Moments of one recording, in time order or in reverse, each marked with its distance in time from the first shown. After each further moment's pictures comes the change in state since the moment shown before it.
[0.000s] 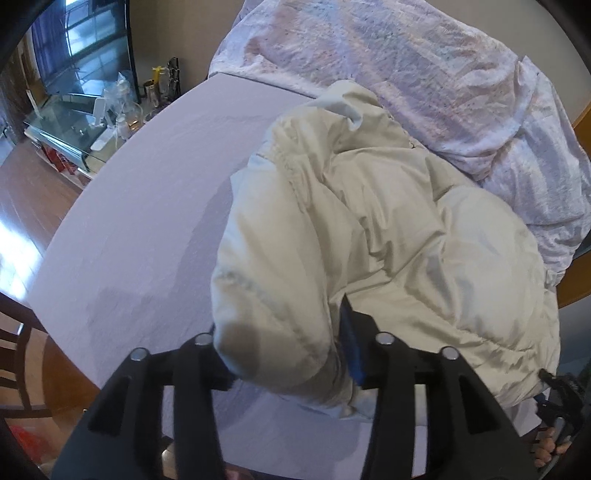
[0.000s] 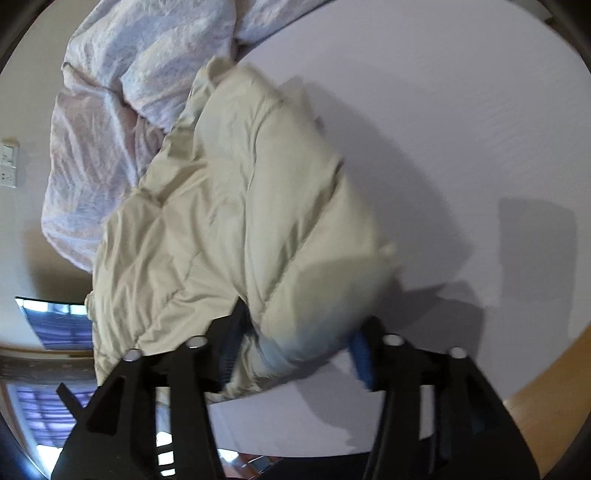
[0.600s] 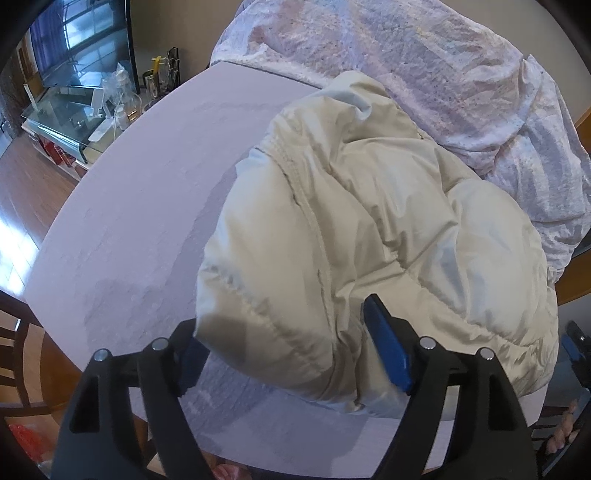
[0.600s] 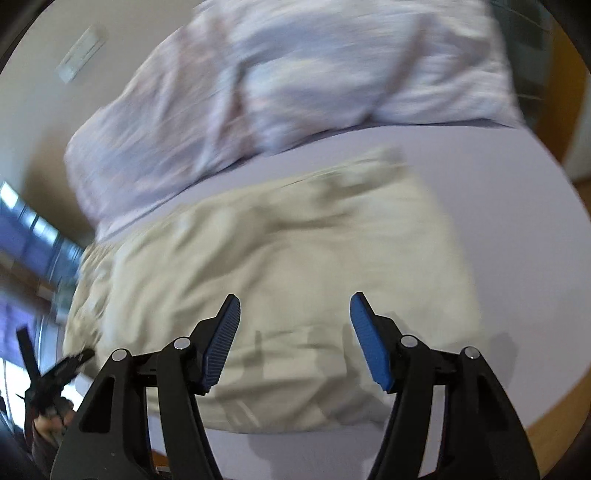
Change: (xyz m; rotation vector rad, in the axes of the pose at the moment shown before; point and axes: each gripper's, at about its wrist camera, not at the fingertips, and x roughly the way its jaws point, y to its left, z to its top) left arm 0.007 0.009 -0.001 -0.007 0.033 -0.023; right arm 0.012 0.160 -0.020 -0.517 -0.125 -0.024
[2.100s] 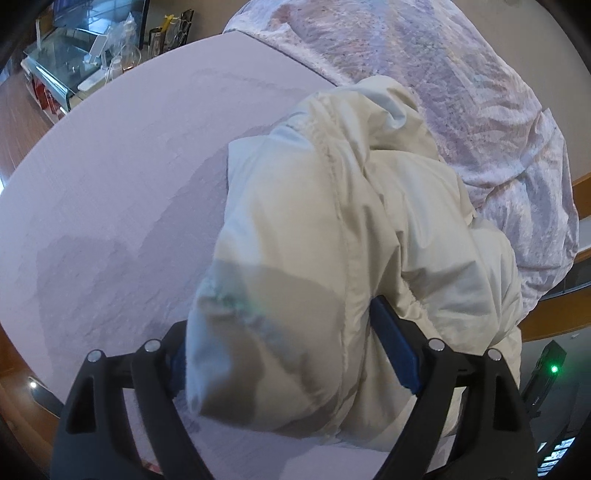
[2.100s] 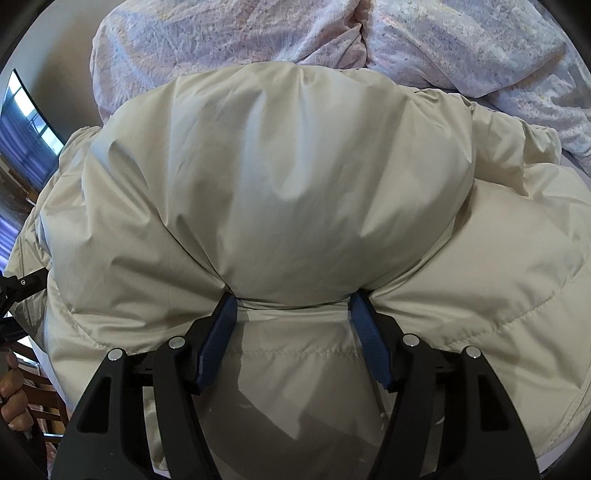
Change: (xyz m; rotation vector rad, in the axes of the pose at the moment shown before) left arm 0.032 0.018 0.006 -0.192 0.027 -0.159; right arm 0.104 0.073 -0.036 -0.210 0.106 -0.076
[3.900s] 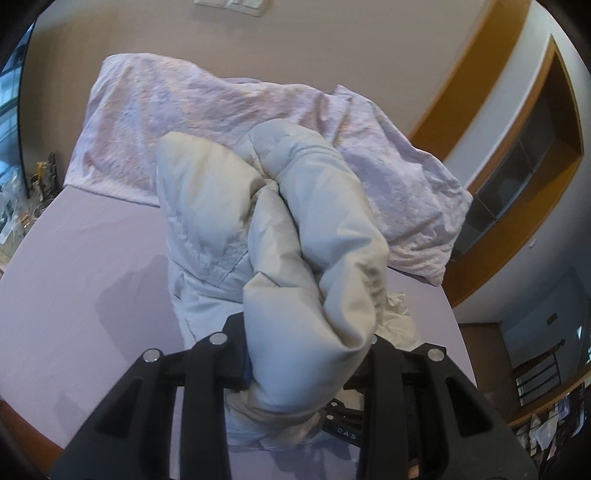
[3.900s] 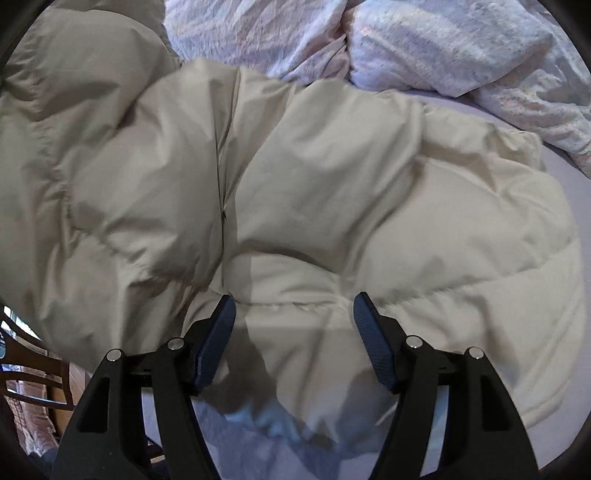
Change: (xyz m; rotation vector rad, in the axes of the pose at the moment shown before) left arm -0.101 -0.224 -0.062 0.461 -0.255 -0.260; right arm -0.063 -0.065 -0.026 -0.049 -0.027 0.081
